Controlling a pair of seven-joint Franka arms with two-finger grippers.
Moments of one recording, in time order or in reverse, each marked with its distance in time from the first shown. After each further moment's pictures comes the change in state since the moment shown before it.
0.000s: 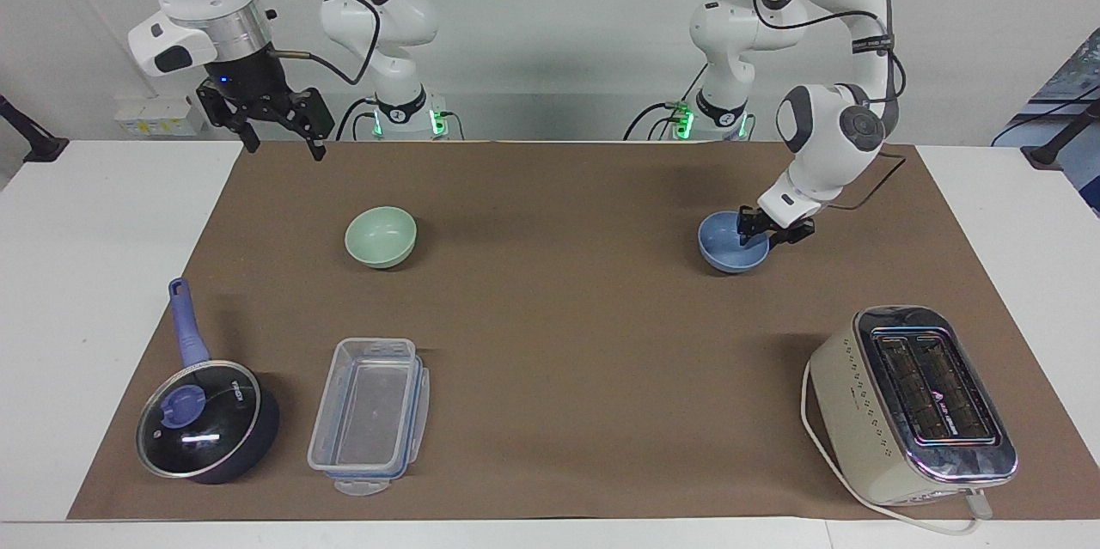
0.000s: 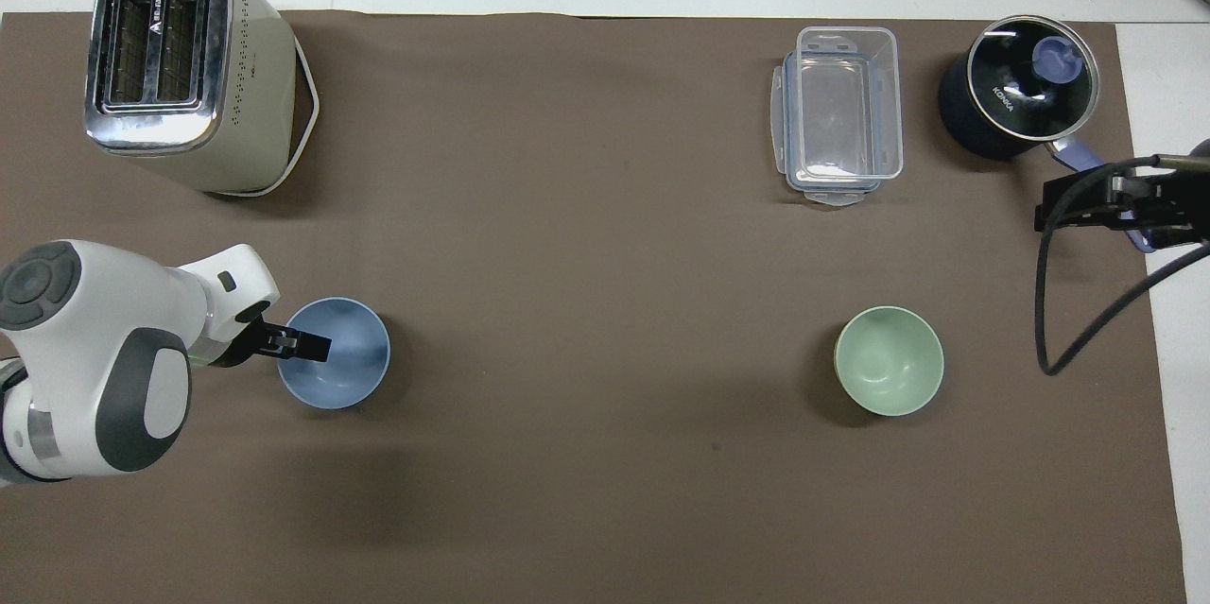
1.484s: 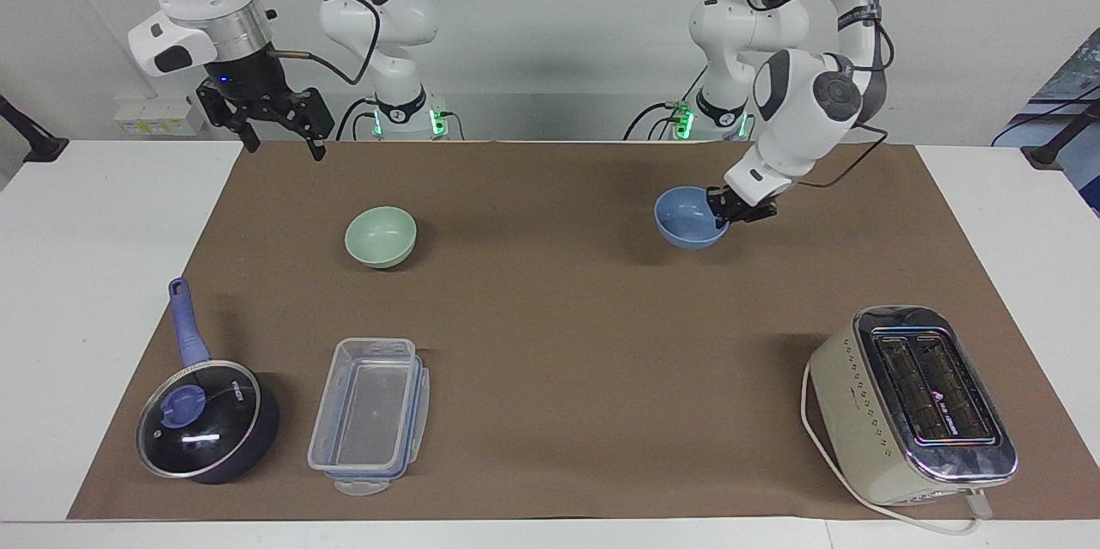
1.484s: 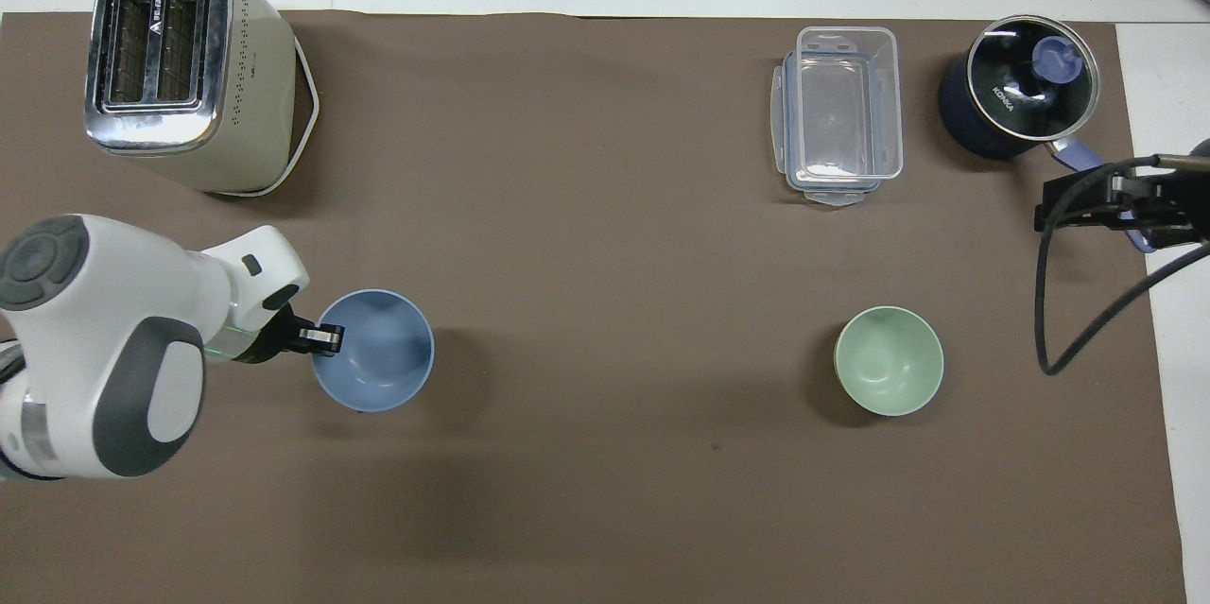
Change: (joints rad) left arm -0.291 -0.052 -0.024 0.095 -0.062 -0.105 -0.328; right arm 0.000 0.000 0.000 0.000 0.000 0.000 0.000
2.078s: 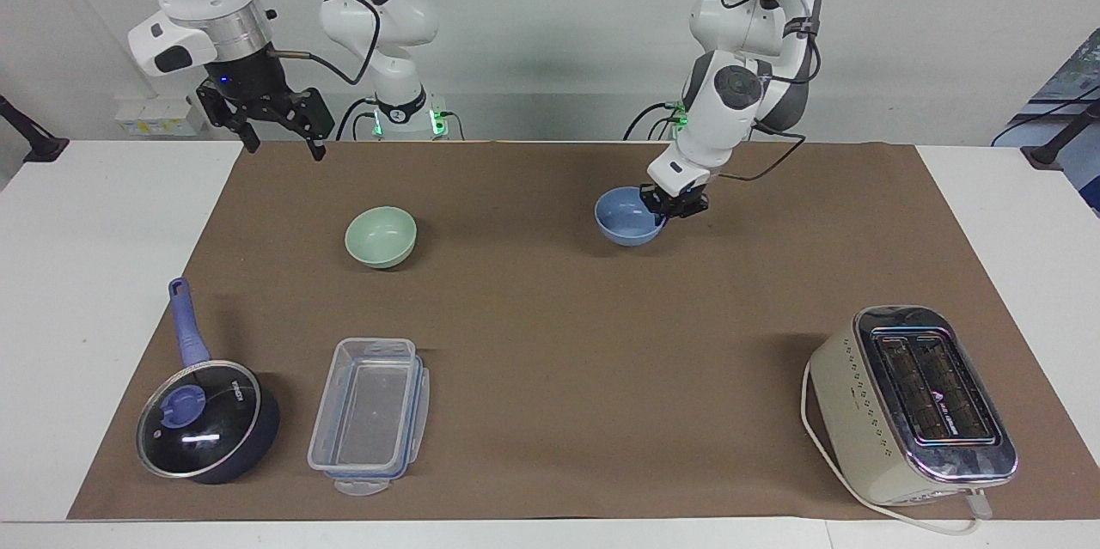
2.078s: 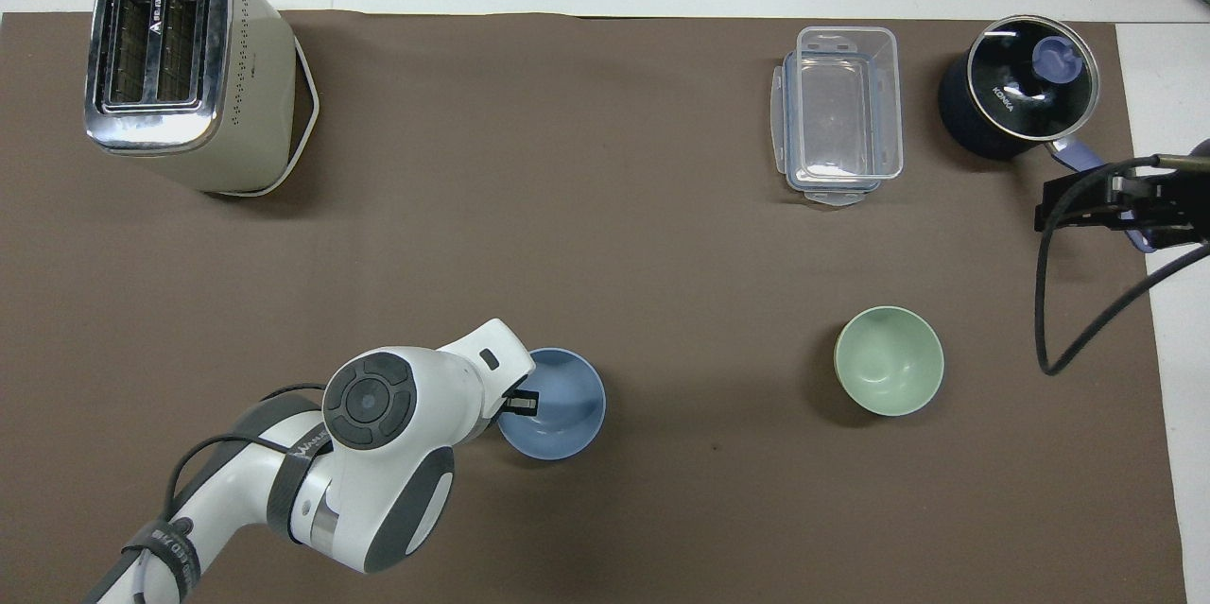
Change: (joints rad) left arm -0.219 0.074 -0.003 -0.104 -0.028 0.271 -0.184; right arm 0.000 0.000 0.000 0.000 0.000 0.000 0.000
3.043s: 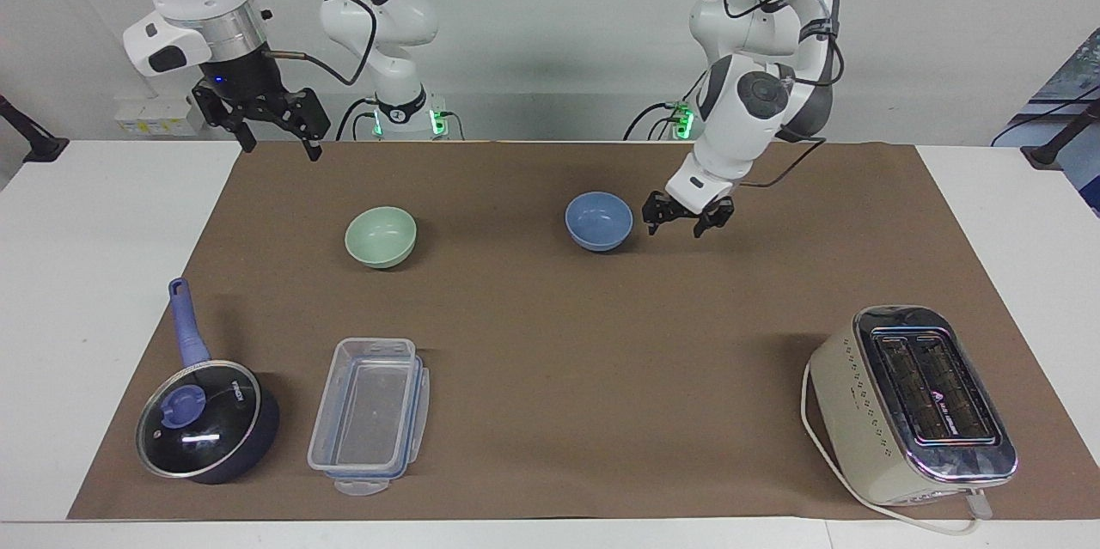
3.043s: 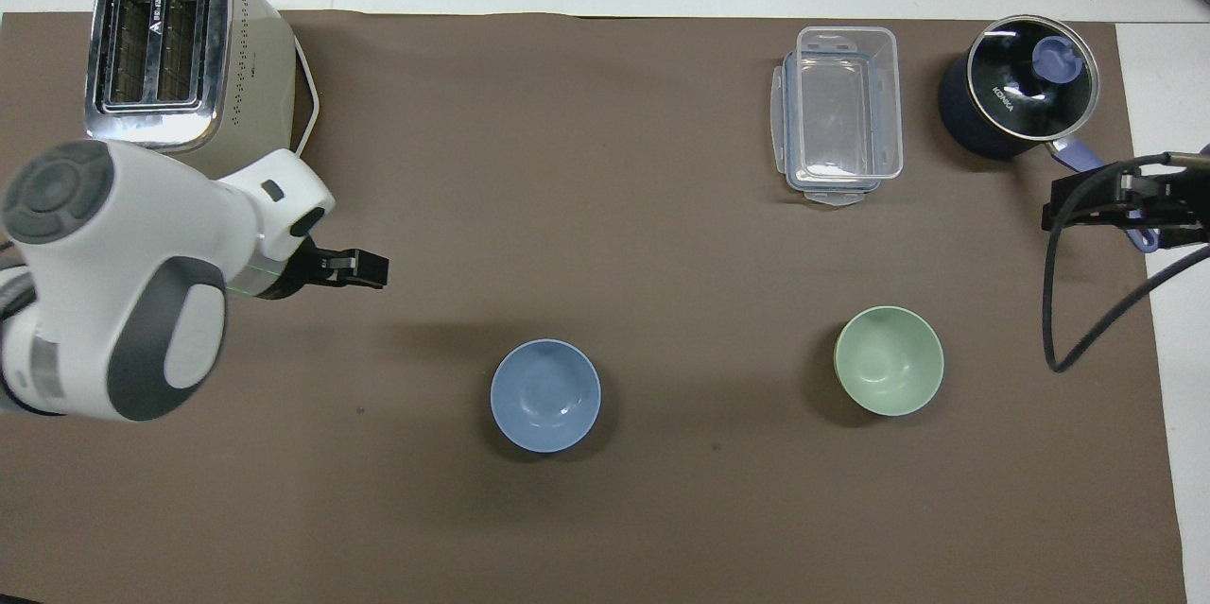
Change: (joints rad) left arm 0.378 0.024 0.039 0.388 0.108 -0.413 0.236; right arm -0.011 0.000 0.000 0.000 0.000 0.000 0.000
